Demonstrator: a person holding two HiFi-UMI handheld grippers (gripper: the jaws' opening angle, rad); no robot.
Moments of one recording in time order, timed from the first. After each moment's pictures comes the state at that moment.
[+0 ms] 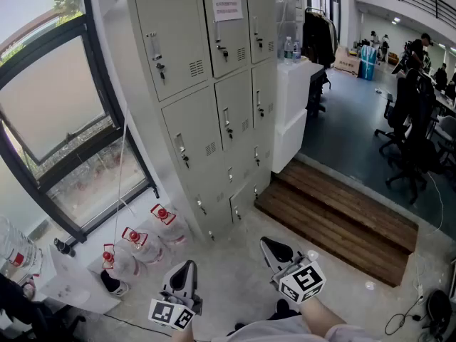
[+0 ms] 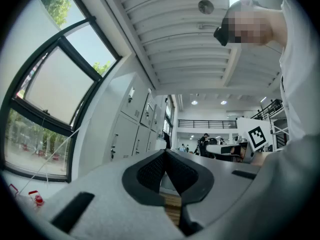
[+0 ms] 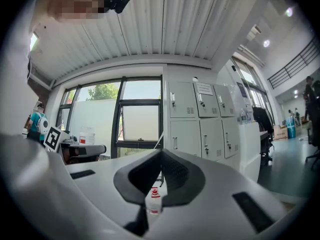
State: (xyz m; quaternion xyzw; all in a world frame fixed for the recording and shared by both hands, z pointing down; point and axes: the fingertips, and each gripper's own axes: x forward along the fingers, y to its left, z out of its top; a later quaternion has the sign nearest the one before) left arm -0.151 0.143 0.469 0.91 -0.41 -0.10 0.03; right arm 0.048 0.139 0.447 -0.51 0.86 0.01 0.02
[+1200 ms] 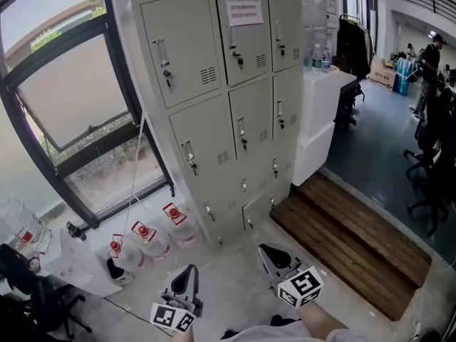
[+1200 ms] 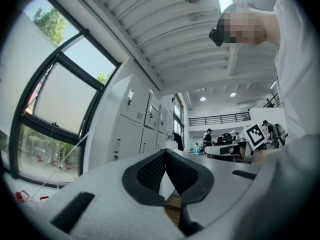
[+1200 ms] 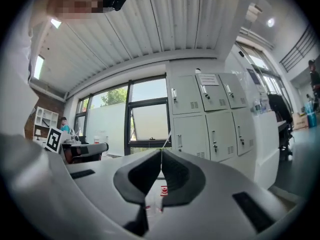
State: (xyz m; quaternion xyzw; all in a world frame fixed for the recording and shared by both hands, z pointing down) left arm -0.087 0.127 0.461 0.87 -0.48 -0.08 -0.01; right arm 0.102 0.089 0.457 -0.44 0.90 -0.02 0.03
